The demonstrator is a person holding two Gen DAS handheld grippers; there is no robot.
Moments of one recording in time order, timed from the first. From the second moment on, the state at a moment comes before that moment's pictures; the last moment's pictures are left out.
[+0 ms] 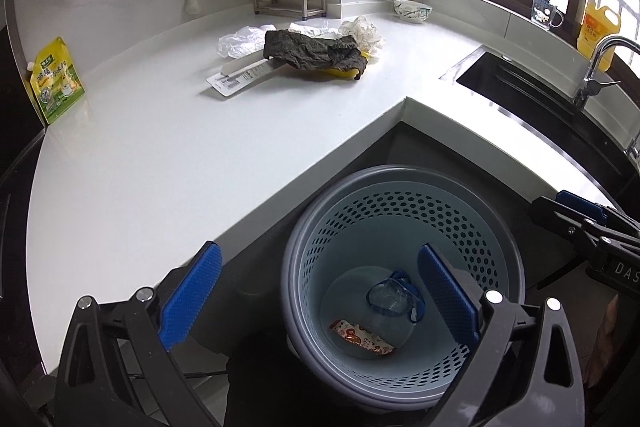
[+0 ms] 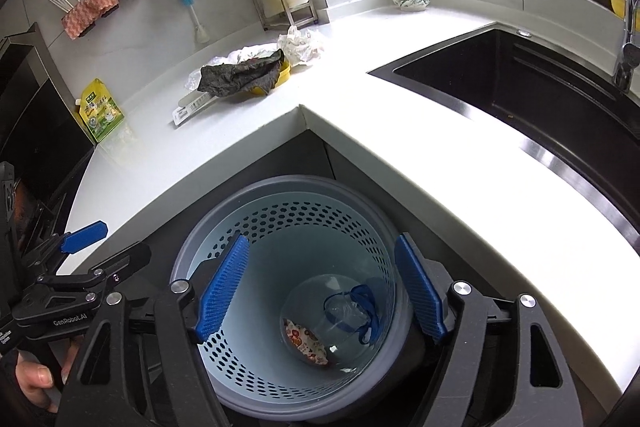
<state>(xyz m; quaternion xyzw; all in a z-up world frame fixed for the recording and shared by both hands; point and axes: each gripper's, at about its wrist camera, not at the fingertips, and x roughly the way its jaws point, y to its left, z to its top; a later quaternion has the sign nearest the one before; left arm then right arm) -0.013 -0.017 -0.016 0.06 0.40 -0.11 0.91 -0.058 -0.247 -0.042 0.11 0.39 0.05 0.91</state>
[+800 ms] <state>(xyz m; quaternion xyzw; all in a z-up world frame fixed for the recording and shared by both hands) 0.083 0.034 0.038 0.04 0.32 0.00 0.95 0.051 -0.211 0.011 0.04 0.30 0.06 0.95</state>
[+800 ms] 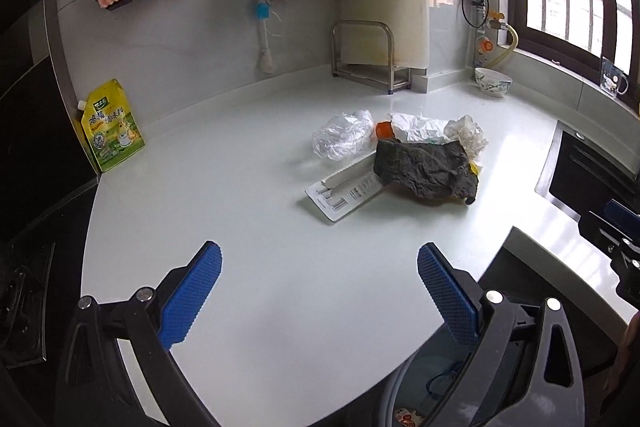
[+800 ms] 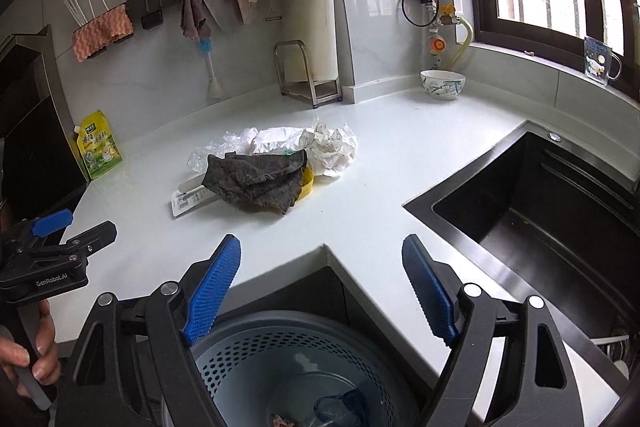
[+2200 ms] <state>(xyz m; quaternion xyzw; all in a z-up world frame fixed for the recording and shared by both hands) 0.181 0.095 0.007 -0.01 0.35 0.03 0.93 0.228 -0.084 -0.033 -0.12 0.38 0.17 0.90</state>
